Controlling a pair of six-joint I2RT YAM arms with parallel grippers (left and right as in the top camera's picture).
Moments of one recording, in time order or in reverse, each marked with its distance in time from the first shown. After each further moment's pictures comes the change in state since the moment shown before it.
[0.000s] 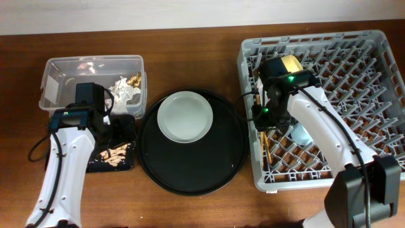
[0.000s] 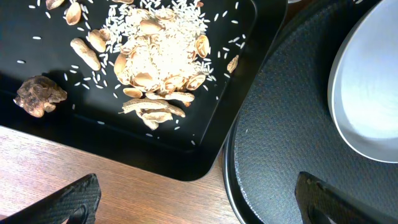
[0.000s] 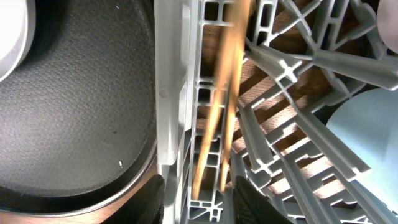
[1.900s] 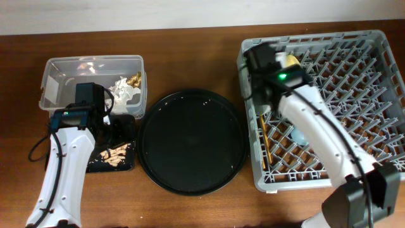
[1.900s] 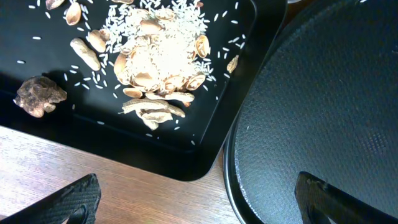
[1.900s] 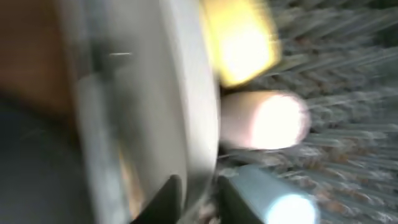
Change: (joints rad) left arm 0.000 0.000 0.000 0.001 0.000 0.000; right arm 0.120 -0.006 0.137 0.148 0.472 0.170
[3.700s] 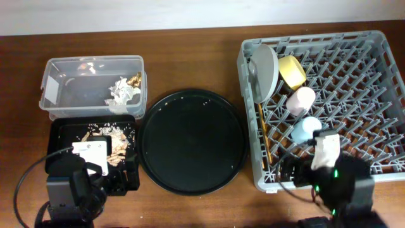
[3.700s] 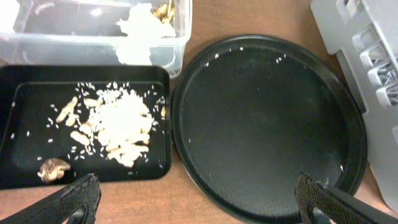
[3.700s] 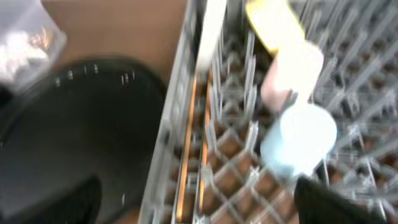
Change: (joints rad) left arm -0.069 -0.817 -0.214 0.061 0.131 0.275; right arm -0.272 -1.316 -0.902 0.284 -0.525 -0.257
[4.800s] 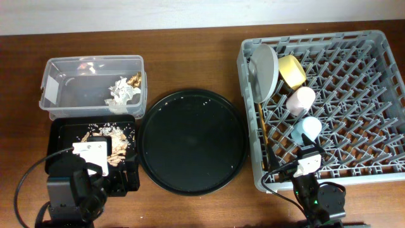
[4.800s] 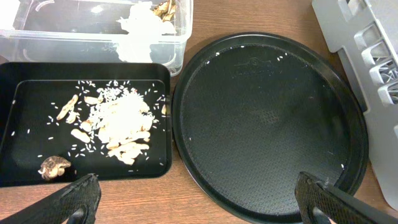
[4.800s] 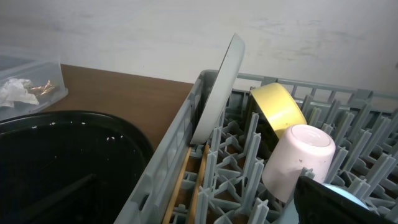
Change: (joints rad) left arm 0.000 -0.002 -0.003 -0.003 -0.002 0.000; right arm 0.036 -0.373 -0.610 0.674 0.024 -0.142
